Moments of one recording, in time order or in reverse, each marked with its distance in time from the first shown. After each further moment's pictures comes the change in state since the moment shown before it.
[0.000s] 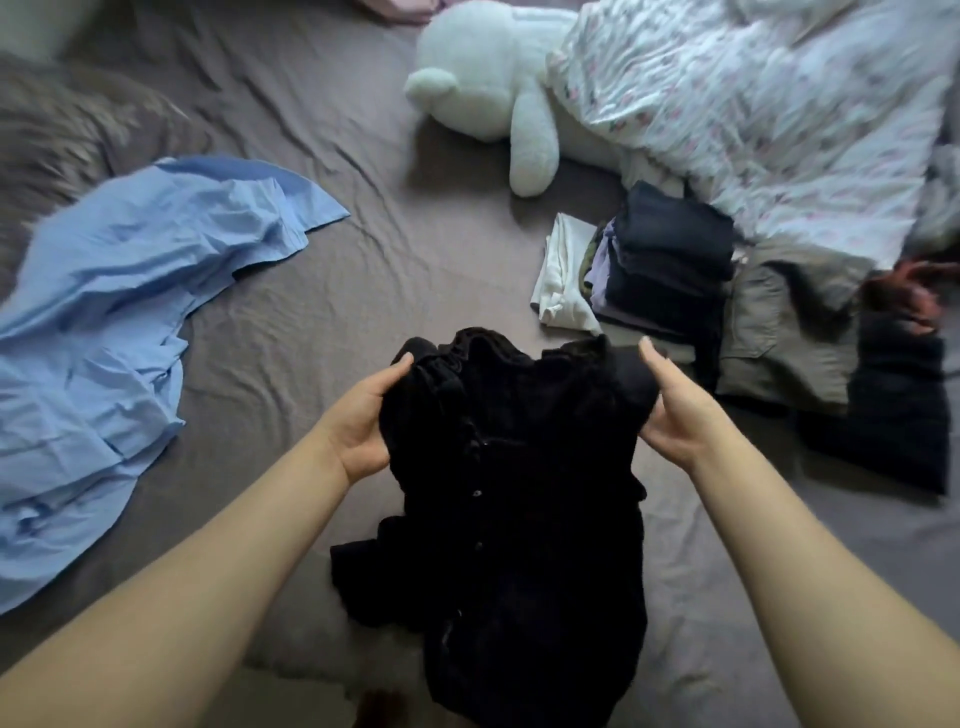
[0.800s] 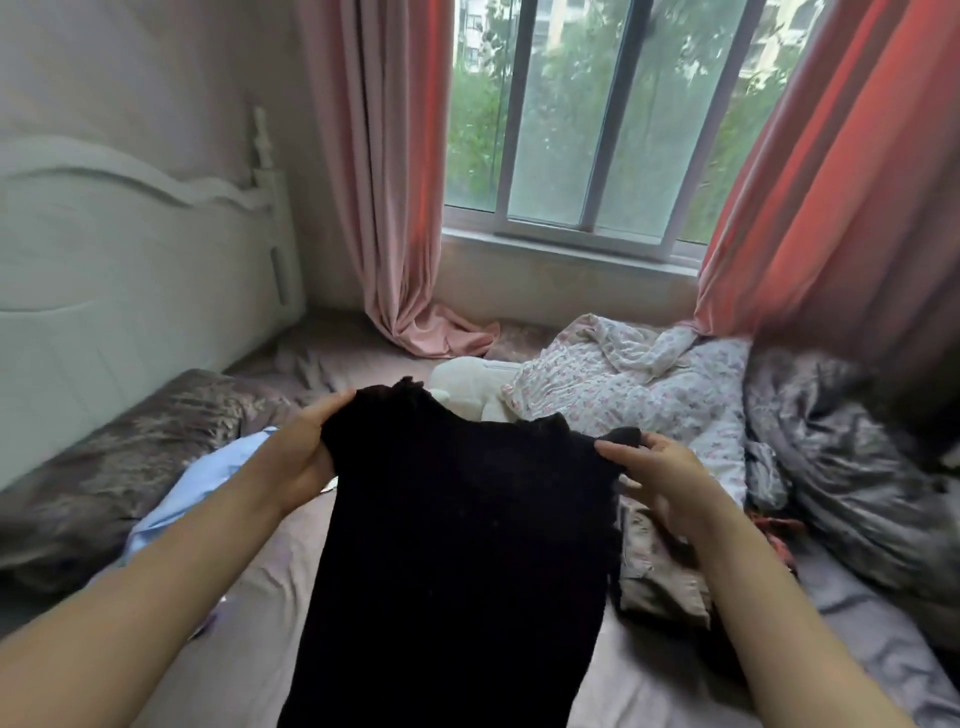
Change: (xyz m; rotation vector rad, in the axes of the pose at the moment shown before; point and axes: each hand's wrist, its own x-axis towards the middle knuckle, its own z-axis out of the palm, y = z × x) left_hand -0.286 0.089 0.160 0.161 -0.047 0.673; right_hand -0.286 -0.182 0.010 -0.433 -0.233 -0.548
